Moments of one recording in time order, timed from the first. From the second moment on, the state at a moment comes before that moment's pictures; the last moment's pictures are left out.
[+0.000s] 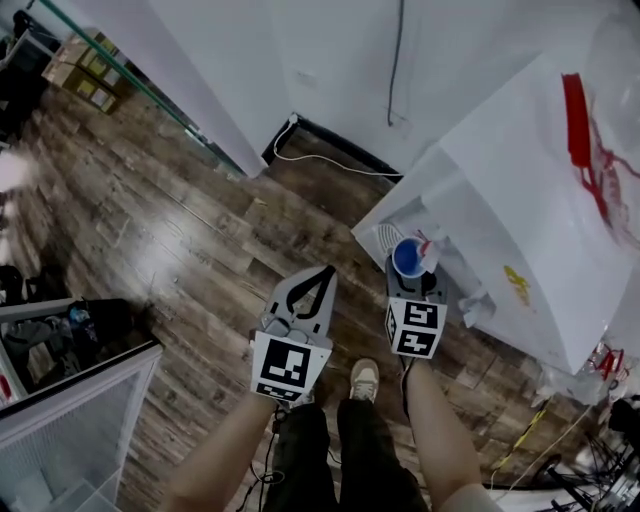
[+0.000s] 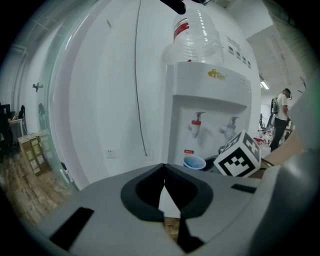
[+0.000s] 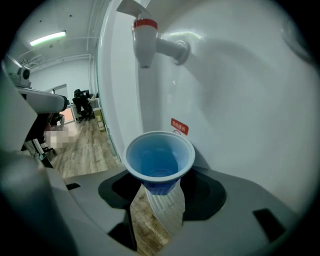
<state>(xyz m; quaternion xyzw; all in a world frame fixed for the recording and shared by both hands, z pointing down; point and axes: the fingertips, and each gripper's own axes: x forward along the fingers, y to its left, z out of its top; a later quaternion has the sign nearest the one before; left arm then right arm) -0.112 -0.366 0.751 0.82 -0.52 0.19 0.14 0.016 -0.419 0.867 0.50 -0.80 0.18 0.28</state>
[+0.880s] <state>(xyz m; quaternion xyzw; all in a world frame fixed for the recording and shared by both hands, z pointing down) -0.103 -0.344 0.727 0.83 -0.49 0.23 0.17 0.021 -0.367 0.860 0.49 -0.77 0.26 0.32</state>
